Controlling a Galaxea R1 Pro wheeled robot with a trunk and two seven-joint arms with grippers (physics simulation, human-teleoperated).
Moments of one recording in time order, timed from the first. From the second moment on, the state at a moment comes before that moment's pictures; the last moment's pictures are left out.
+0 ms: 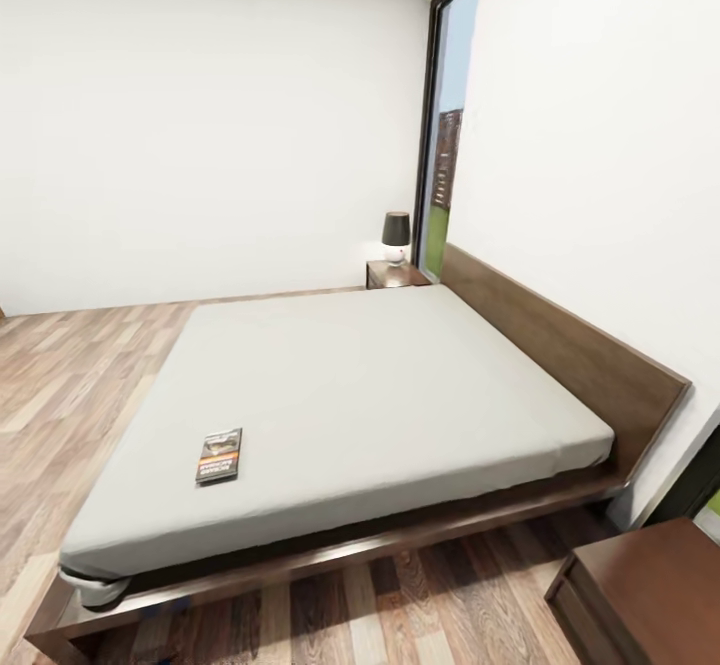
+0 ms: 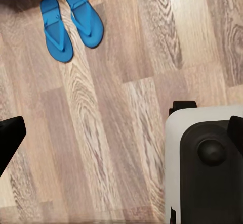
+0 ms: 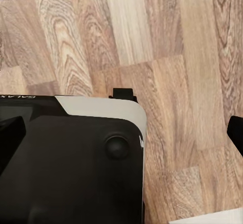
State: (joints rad) left arm -0.09 0.14 -0.85 0.01 0.82 -0.42 0.04; right arm -0.24 0.00 0.18 0.03 -0.16 -0.13 -0.02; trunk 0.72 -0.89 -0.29
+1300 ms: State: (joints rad) left arm -0.09 0.14 -0.85 0.01 0.82 -0.42 0.04; right arm -0.24 0.00 0.18 0.03 -0.15 -0.13 -0.02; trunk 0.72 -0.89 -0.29
